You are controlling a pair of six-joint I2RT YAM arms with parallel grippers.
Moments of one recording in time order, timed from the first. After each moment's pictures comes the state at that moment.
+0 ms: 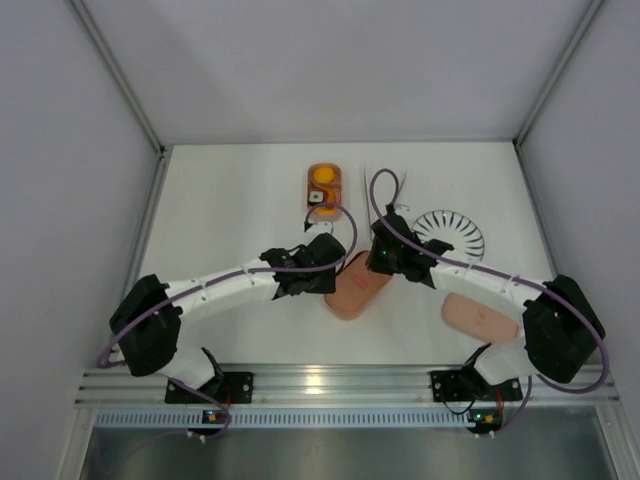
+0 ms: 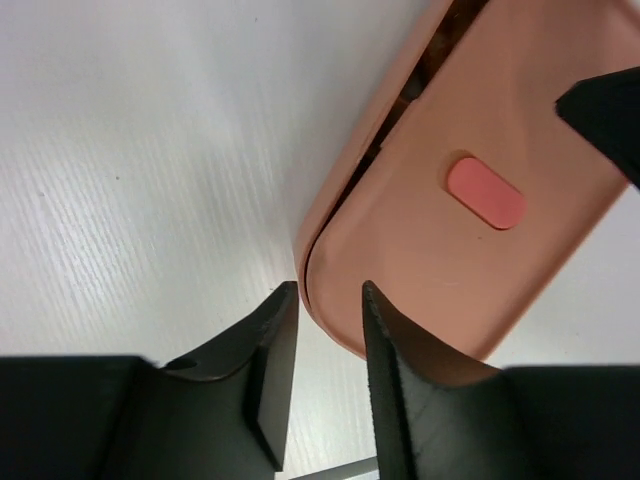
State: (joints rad) left arm -0.96 1.52 1.02 -0.51 -0.28 -0.78; right arm 0.72 1.40 0.87 -0.33 0.22 0.80
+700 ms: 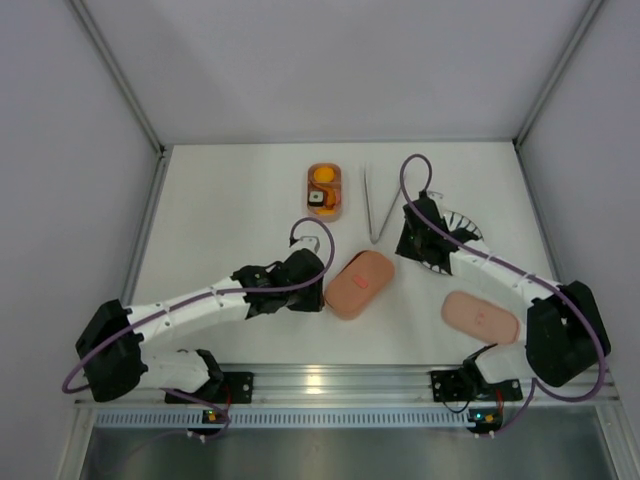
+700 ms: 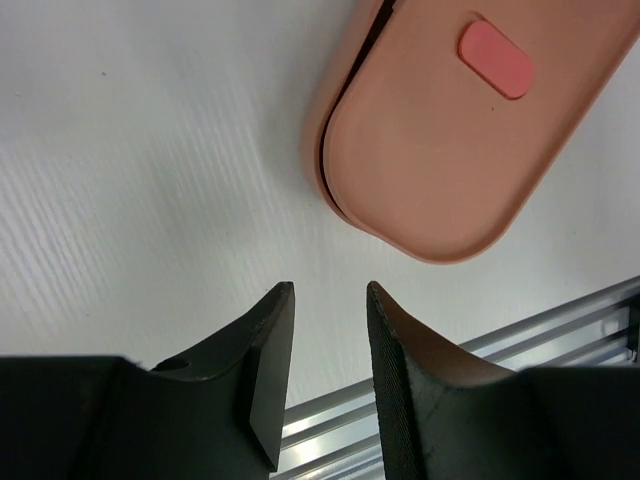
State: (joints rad) left arm -0.97 1.27 0.85 -0.53 -0.19 -0.79; right arm 0.49 1.36 0.88 -0.37 0.24 0.68
